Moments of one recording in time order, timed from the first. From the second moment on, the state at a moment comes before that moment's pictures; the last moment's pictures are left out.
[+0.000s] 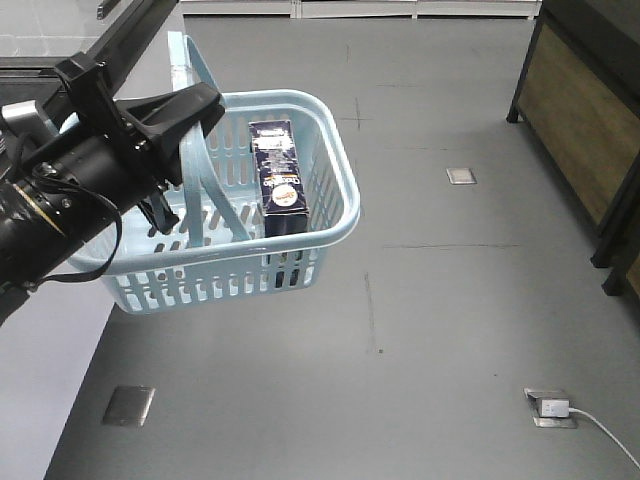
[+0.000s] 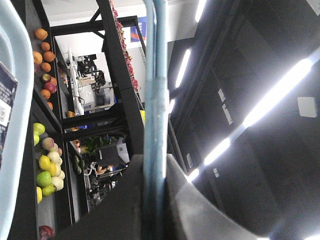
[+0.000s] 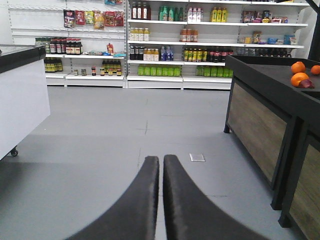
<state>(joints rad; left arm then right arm) -0.32 1.38 -0.78 0.53 -0.83 -1.96 -0.05 -0.01 0.03 0.03 0.09 -0.06</state>
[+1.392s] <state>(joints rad) -0.68 1.41 -0.39 0.27 -1.09 -1.90 -0.05 -0.01 0.03 0.03 0.09 -0.06</state>
